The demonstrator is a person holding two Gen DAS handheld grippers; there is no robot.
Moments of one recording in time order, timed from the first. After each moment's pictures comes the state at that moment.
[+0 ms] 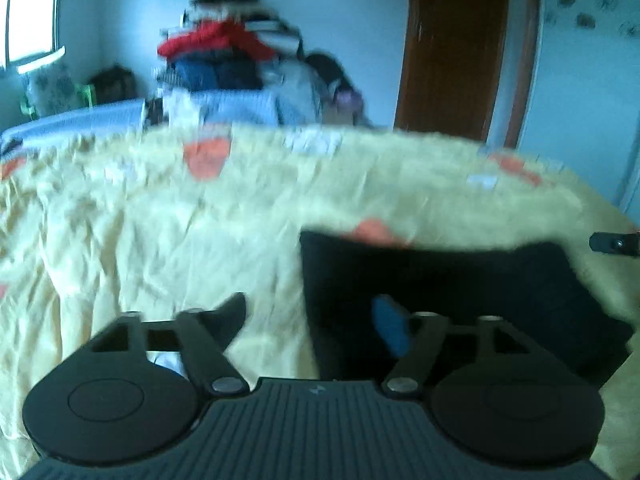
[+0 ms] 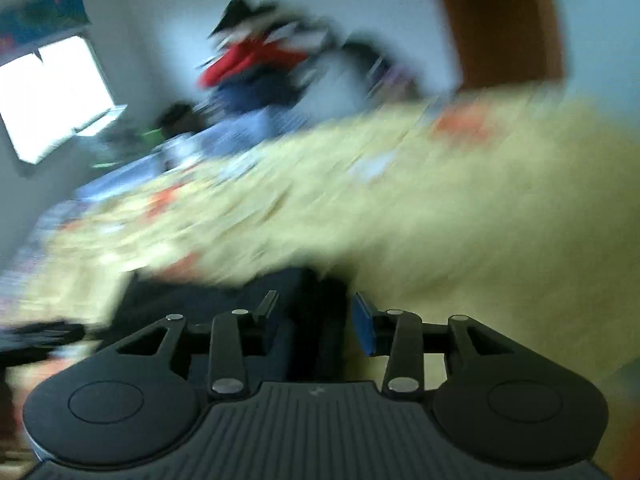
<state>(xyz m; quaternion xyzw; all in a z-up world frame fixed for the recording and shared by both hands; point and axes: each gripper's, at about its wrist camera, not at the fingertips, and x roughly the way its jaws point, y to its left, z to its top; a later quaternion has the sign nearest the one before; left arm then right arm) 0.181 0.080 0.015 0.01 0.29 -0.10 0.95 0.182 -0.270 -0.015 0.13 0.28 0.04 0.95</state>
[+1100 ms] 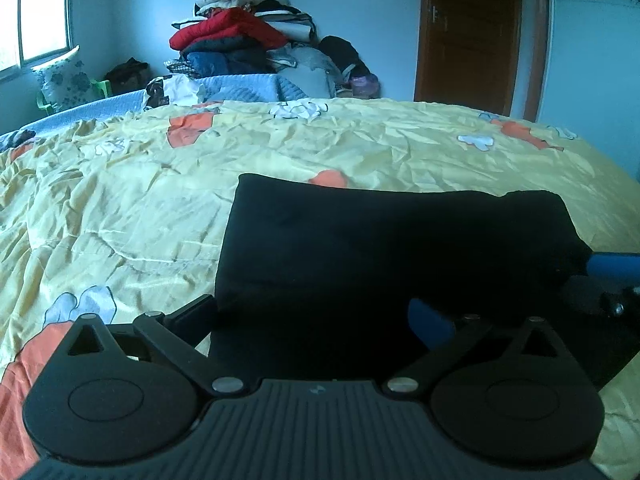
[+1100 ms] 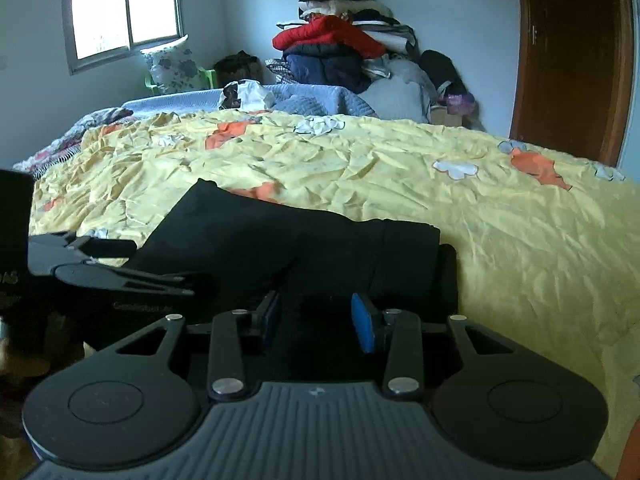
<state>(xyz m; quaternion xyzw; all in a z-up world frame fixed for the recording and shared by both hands) 0.176 0.003 -0.030 0.04 0.32 -0.04 0.95 0.148 -0.183 -0.023 0.00 0.30 0.13 0.94</state>
